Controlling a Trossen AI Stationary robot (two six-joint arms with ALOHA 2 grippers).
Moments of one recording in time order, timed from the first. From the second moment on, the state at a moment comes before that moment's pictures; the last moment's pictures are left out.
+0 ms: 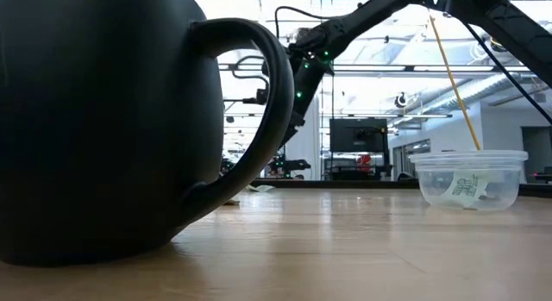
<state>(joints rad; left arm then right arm) -0.10 0.65 0.12 0.42 -0.56 -0.21 -0.49 2.14 1.77 -0.67 -0.05 -0.43</state>
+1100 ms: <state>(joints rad) -0.10 0.65 0.12 0.42 -0.55 -0.21 -0.45 2.29 1.88 -0.80 -0.10 -0.71</state>
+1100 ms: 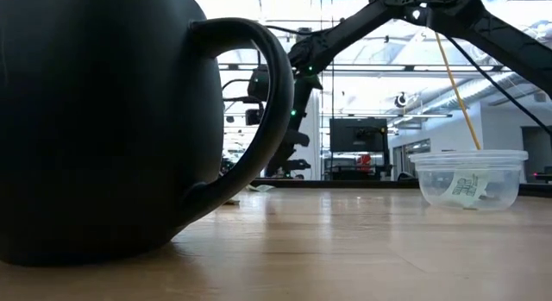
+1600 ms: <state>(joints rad) -0.10 0.65 0.12 0.42 -0.55 -0.21 -0.40 2.38 2.19 -1.01 -0.04 -0.63</state>
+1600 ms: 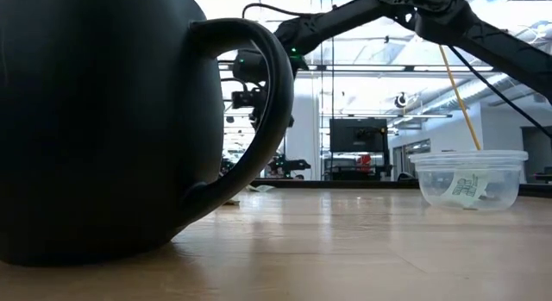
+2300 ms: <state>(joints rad) -0.10 0.65 0.12 0.42 -0.55 -0.21 -0.37 2.47 2.20 -1.03 -0.04 -0.57</state>
